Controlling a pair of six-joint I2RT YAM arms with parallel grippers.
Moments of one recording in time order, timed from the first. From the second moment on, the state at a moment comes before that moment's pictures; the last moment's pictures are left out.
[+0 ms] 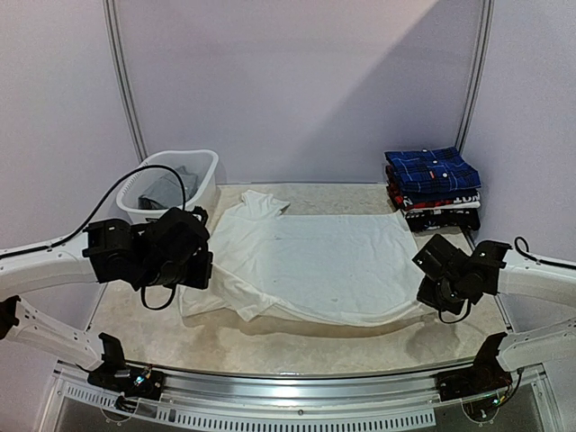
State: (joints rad) left arm -1.05 1.15 0.96 -0.80 -0.51 -0.72; right arm 0.77 1.08 0.67 -0.87 0.41 1.26
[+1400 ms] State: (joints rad) left arm -0.82 1.45 1.01 -0.72 -0.51 -0.64; right arm 0.61 1.54 0.83 -0.72 0.54 1.20
